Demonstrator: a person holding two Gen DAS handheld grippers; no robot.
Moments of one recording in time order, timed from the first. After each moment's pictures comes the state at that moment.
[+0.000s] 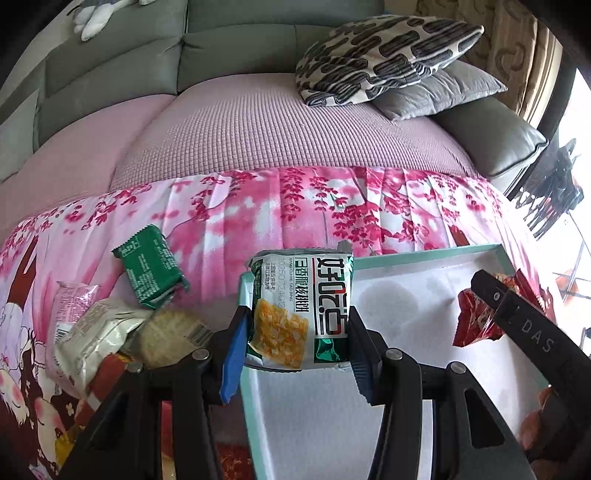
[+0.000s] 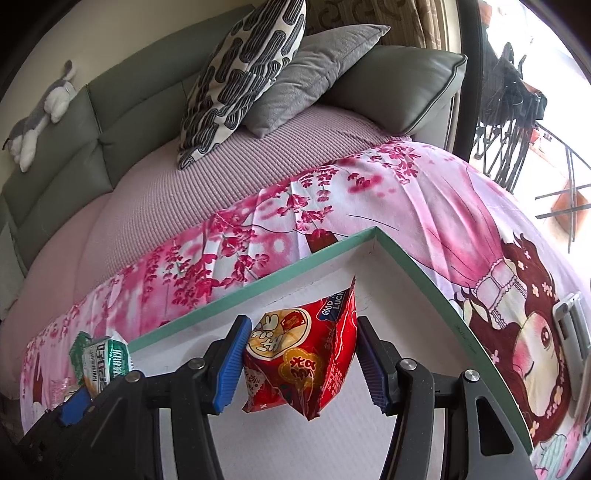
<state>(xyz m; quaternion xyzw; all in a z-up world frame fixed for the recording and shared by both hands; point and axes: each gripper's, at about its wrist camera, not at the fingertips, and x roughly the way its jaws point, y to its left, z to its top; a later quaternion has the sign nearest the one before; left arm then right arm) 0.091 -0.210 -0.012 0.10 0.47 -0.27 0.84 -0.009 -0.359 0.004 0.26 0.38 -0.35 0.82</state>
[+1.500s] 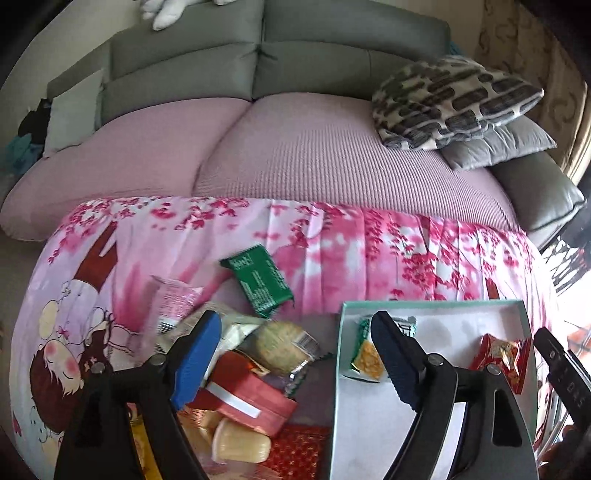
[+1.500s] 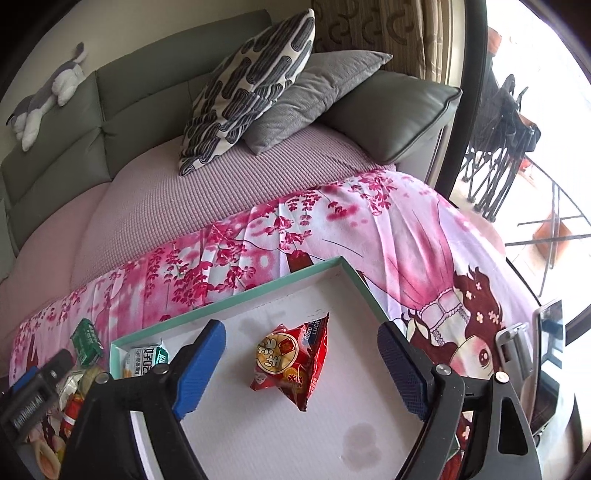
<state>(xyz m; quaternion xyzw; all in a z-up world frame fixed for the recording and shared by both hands) 0.113 -0.141 0.048 0.05 0.46 -0.17 0.87 -0.028 -0.347 0.061 0.20 0.40 -0.36 0.82</state>
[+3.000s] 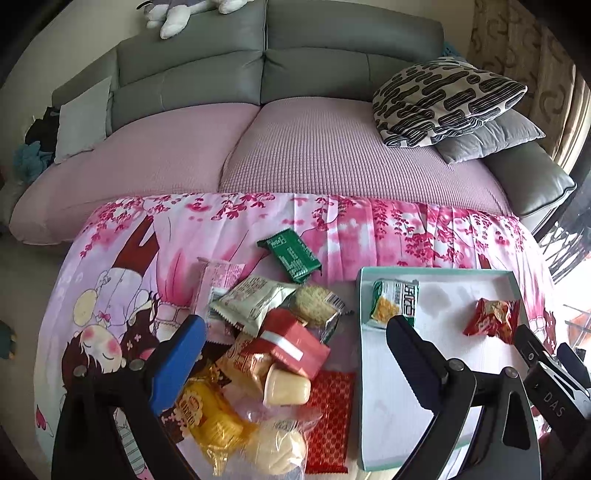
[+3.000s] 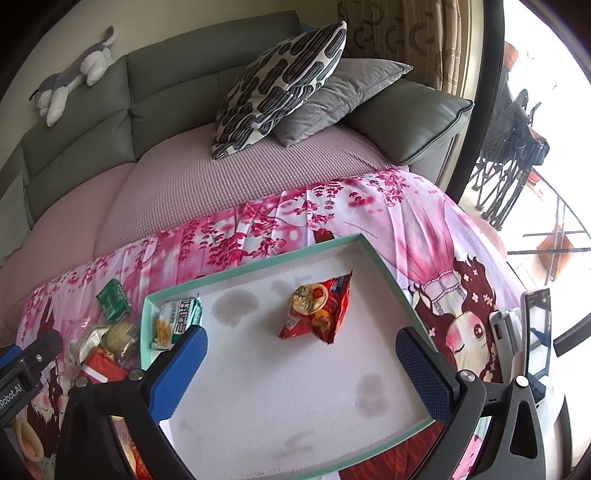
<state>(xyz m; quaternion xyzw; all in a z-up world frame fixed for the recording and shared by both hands) 0.072 -0.095 0.077 0.08 0.46 -0.17 0.87 -0.050 -0.291 0.076 0.18 0.41 -0.33 0.83</state>
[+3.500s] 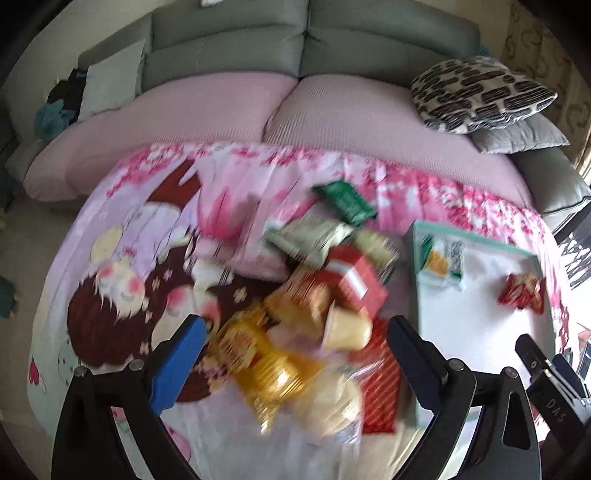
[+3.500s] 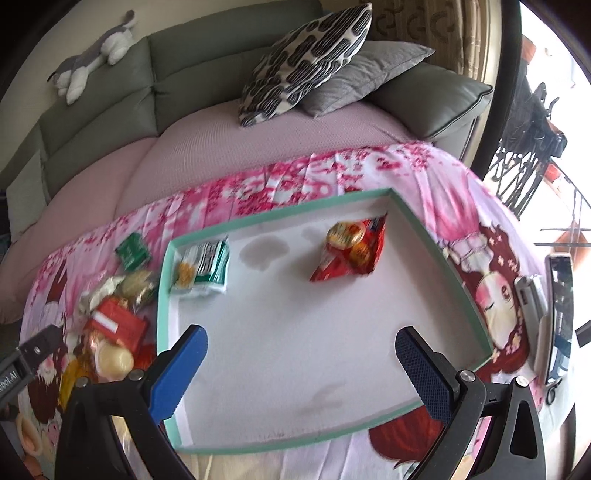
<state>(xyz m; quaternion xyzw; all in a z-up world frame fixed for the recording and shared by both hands) 0.053 -0.031 0.035 0.05 0.50 -0.12 0.86 -0.065 -0.247 0.040 0.19 0.44 -0.28 0.83</state>
